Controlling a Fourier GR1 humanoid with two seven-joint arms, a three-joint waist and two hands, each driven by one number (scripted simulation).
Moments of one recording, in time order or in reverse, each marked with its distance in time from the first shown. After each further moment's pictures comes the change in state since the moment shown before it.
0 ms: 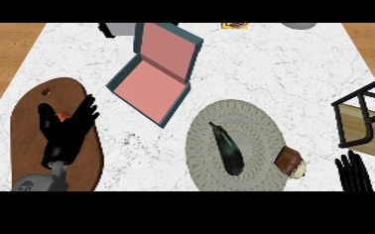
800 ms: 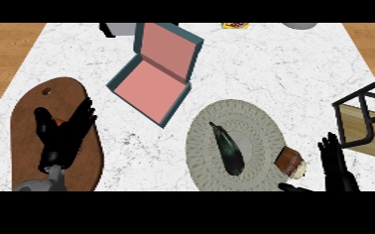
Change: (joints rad) left arm 0.037 -0.054 0.076 -0.033 -0.077 -0.057 0.026; right arm -0.151 0.077 0.006 0.085 0.127 -0.152 0.099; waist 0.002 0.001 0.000
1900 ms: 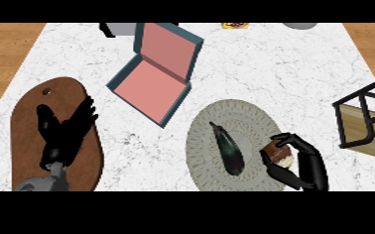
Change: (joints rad) left arm -0.018 -0.055 0.069 0.013 -0.066 -0.056 0.025; right arm -0.162 0.036 0.087 0.144 0.142 -0.059 -0.186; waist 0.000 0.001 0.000
